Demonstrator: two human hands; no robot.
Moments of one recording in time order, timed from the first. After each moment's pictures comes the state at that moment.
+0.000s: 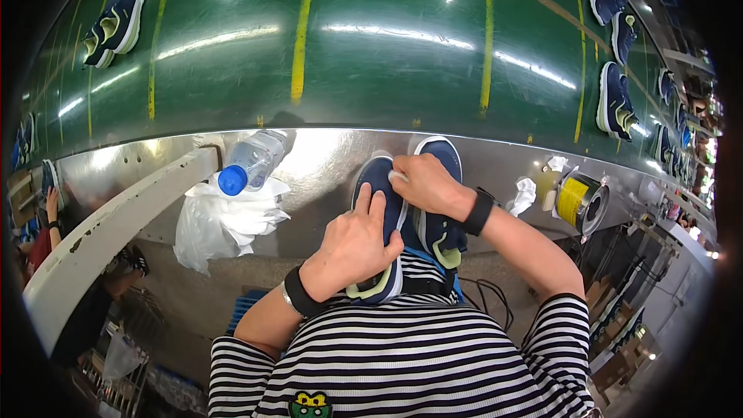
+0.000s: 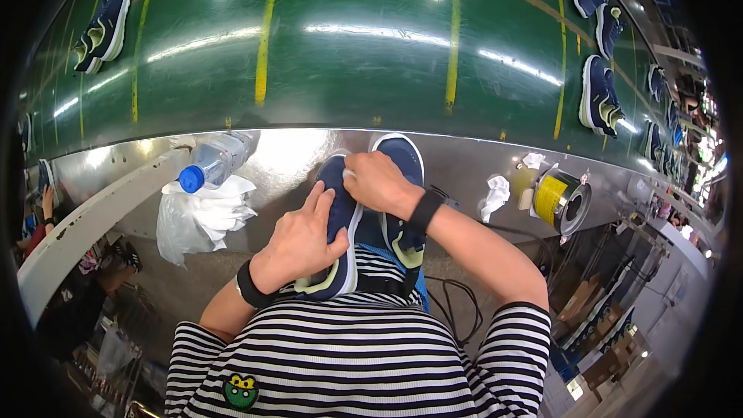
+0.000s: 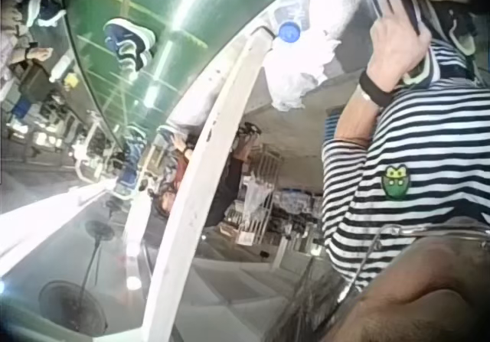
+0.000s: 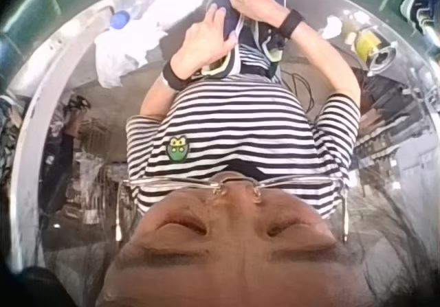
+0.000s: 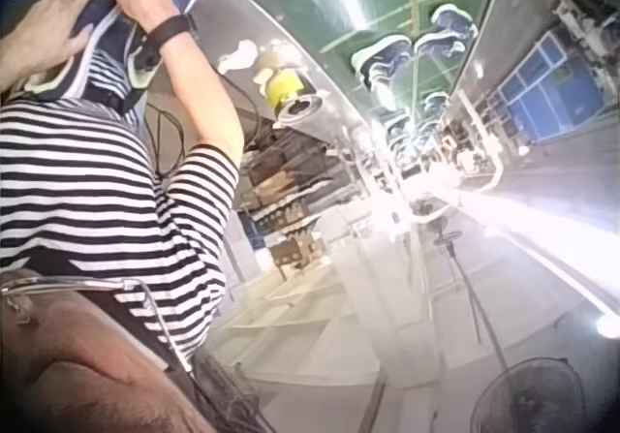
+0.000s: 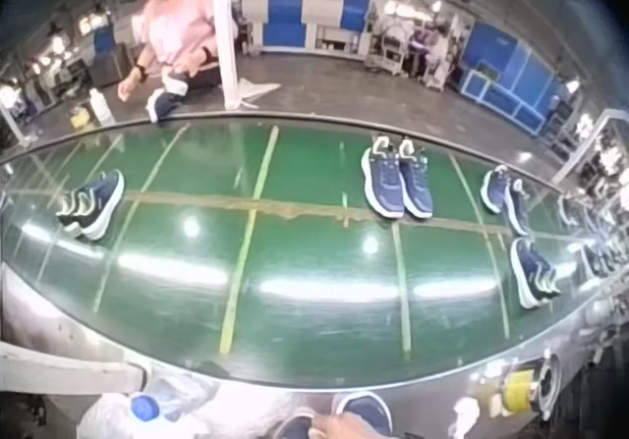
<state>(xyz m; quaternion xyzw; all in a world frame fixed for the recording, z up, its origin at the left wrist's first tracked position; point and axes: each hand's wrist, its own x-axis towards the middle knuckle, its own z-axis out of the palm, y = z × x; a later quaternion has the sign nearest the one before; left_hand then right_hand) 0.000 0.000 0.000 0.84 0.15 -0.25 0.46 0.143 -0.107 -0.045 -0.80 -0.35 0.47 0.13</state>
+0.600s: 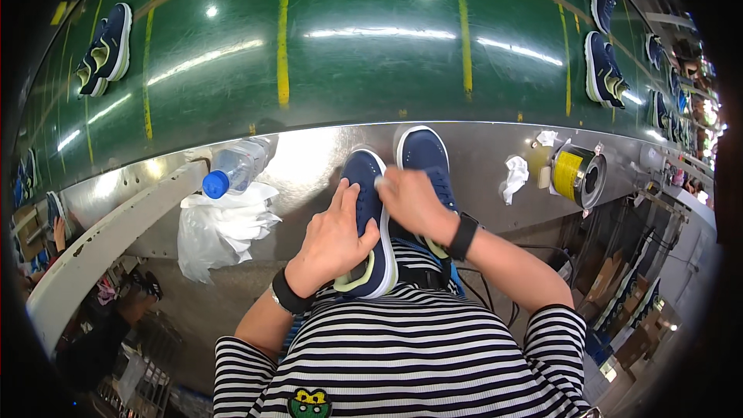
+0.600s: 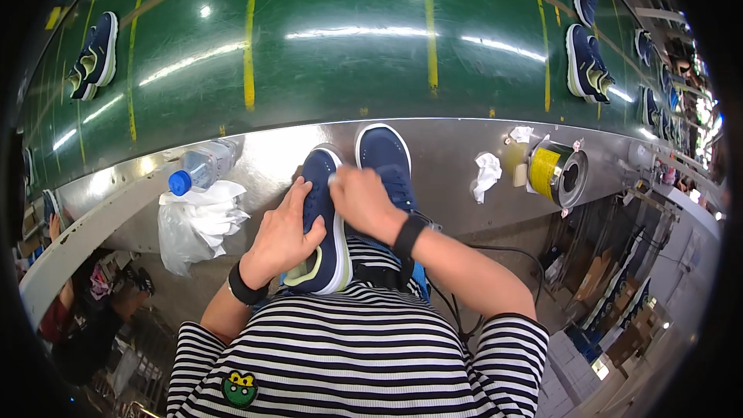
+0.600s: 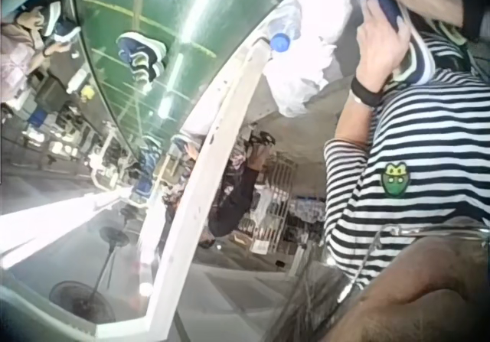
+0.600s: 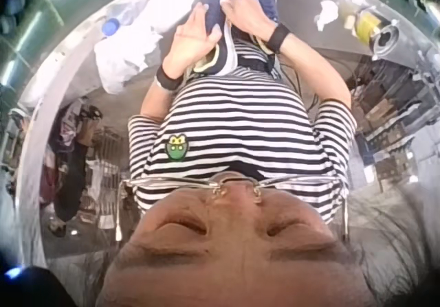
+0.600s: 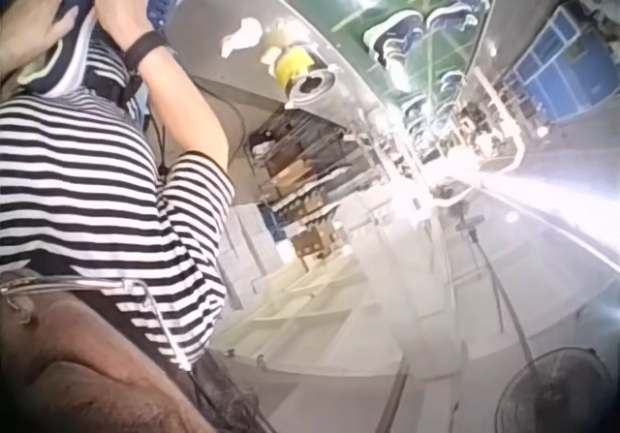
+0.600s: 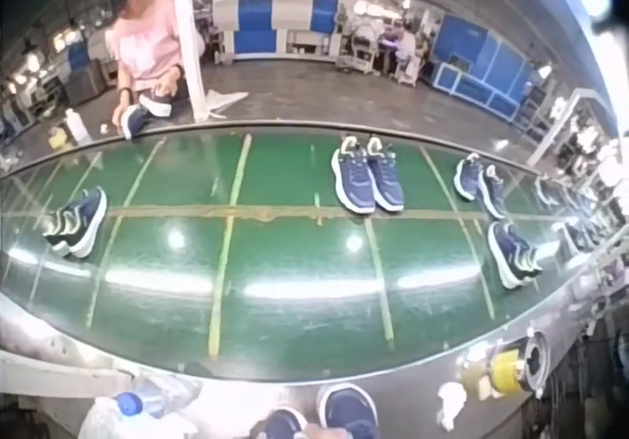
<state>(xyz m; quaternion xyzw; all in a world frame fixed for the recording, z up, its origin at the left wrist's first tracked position) -0.016 0.025 -0.005 0.85 0.20 -0.22 0.43 0.093 -0.102 -0.041 -0.84 -0.23 0.39 0.29</state>
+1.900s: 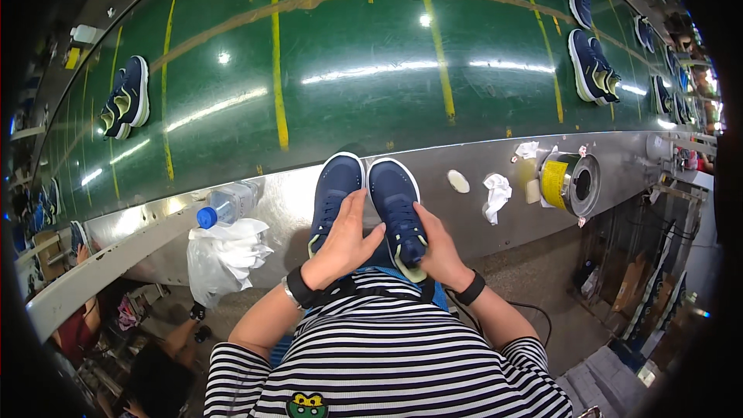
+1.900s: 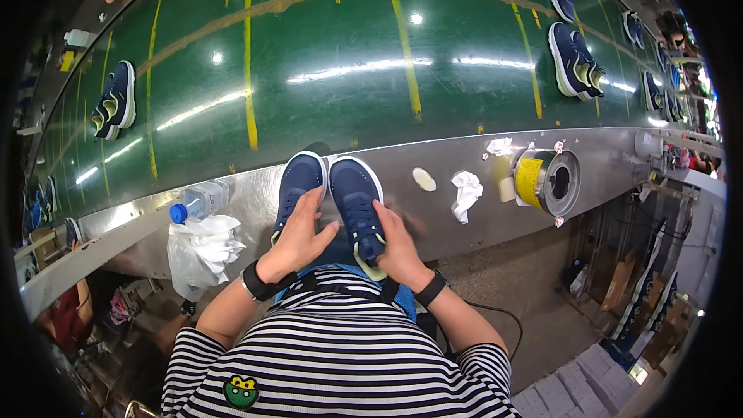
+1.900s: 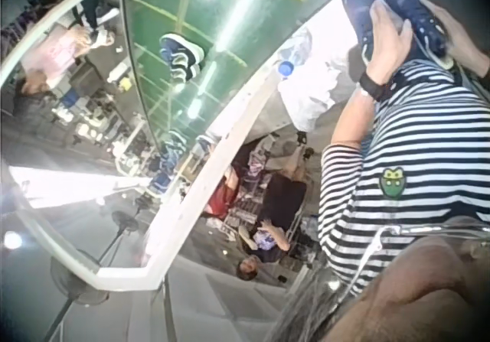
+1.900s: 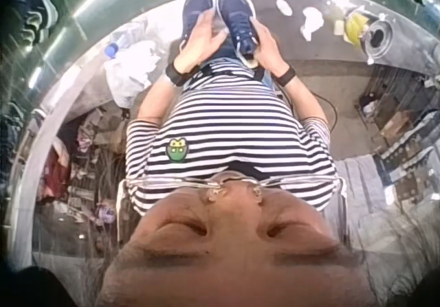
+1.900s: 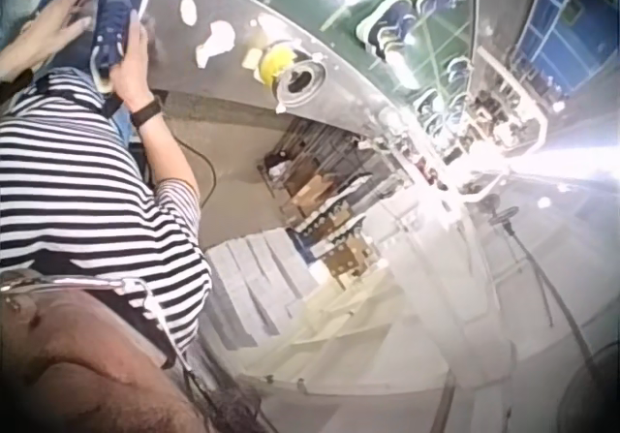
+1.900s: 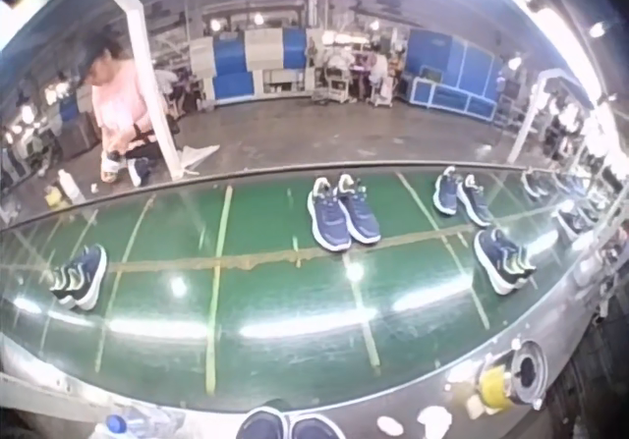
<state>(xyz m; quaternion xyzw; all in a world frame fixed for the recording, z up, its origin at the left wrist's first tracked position) 0.033 -0.031 -0.027 0.81 0.16 -0.15 0.55 0.075 -0.244 -0.055 -0.80 -0.13 0.36 0.47</state>
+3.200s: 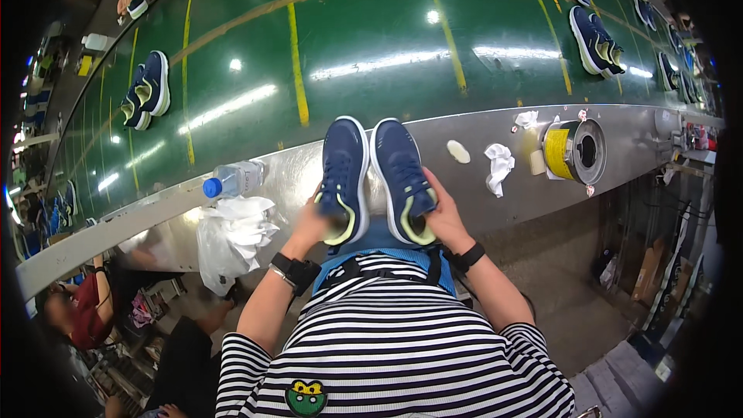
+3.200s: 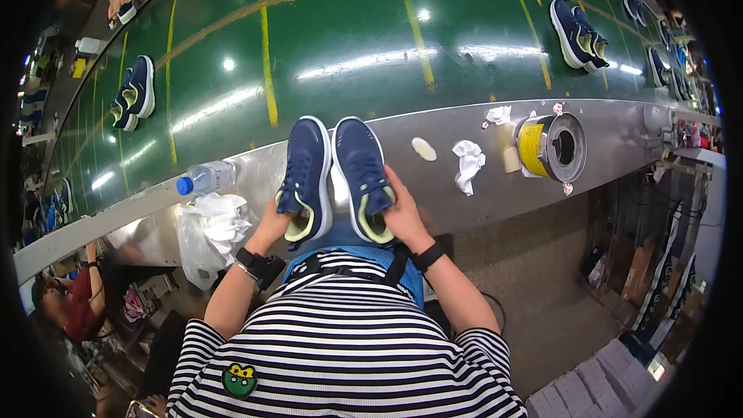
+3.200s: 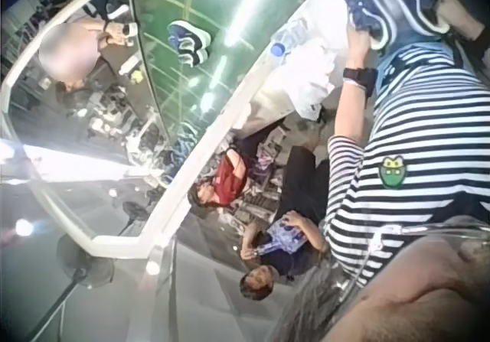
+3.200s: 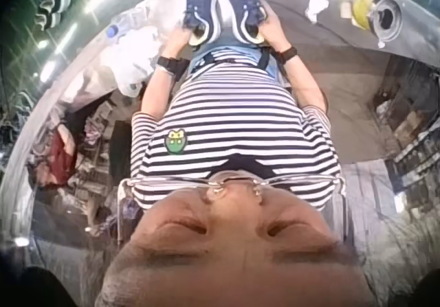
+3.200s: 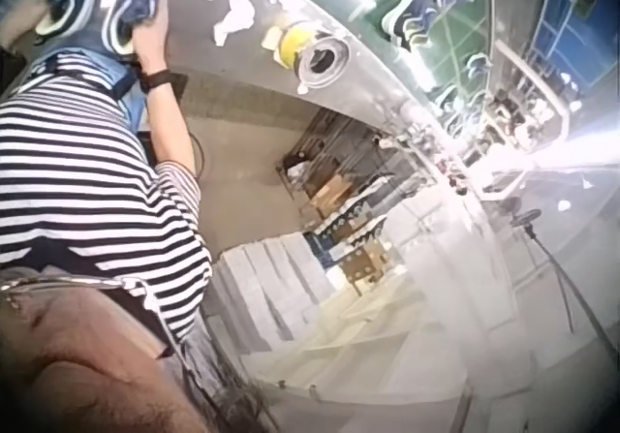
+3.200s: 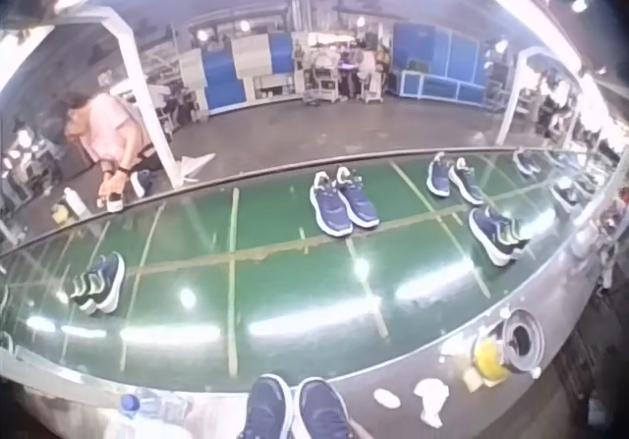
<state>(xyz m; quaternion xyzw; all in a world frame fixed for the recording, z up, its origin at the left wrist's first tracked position) -0.047 -0.004 -0.086 0.69 0.30 -0.17 0.64 0.061 -0.259 -0.079 -0.70 0.00 0.32 0.63</state>
